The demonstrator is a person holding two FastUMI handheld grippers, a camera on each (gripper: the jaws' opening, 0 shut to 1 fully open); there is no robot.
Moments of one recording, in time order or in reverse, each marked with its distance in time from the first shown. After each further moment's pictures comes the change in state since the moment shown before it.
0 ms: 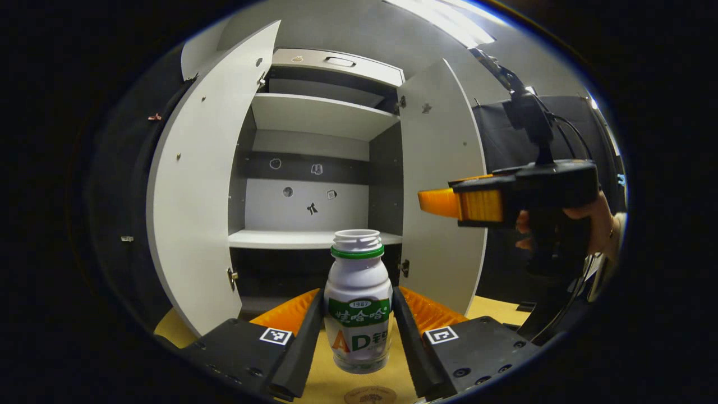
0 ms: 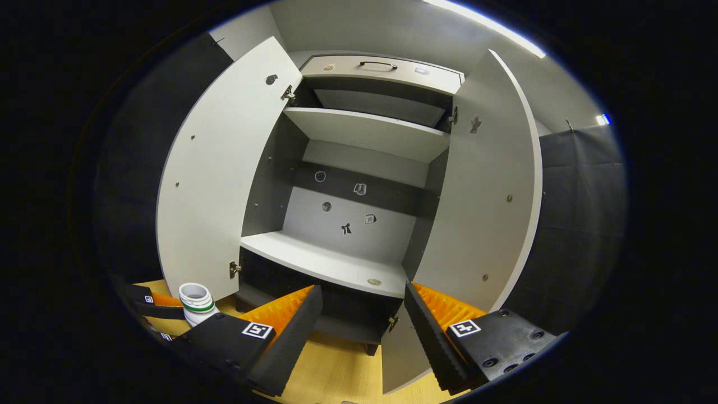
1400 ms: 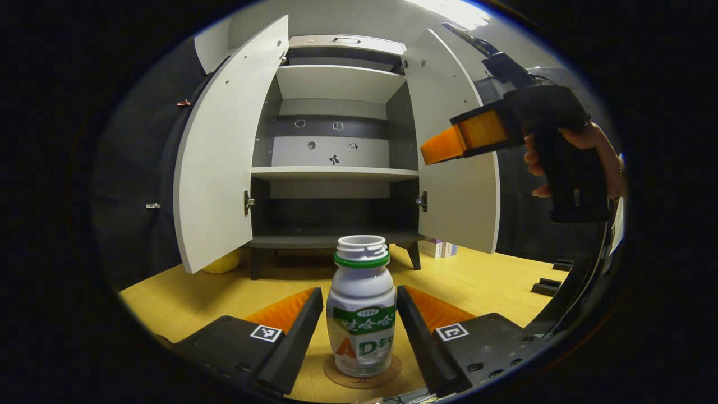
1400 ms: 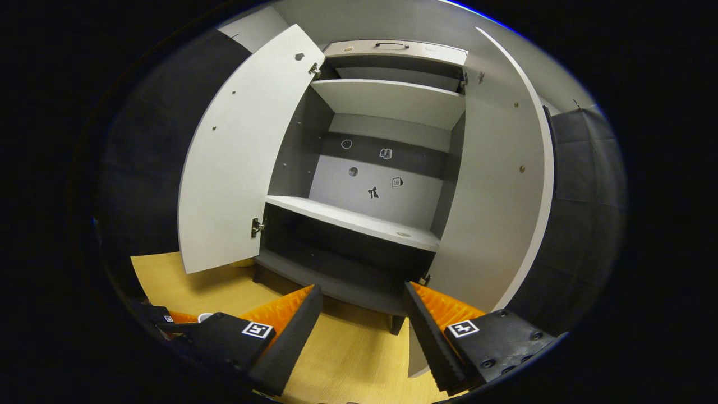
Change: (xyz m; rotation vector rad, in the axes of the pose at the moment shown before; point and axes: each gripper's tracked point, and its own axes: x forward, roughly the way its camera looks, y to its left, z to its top) left arm -0.009 -0.009 -0.142 0.026 0.054 0.149; right arm -0.010 0.020 -0.107 0.006 0.056 0.114
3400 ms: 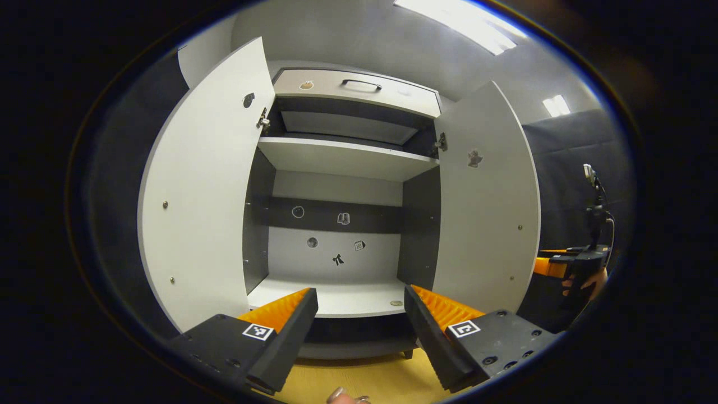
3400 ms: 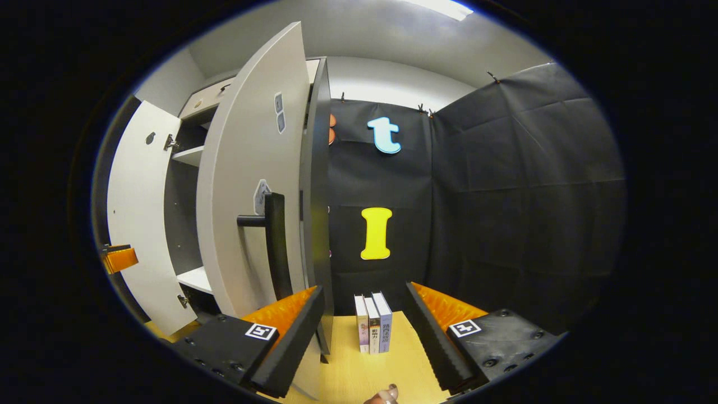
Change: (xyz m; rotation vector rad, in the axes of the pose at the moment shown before) left arm 0.060 0.032 0.344 -0.078 -0.158 0.059; right arm -0.005 -0.274 0.131 0.264 -0.086 -0.286
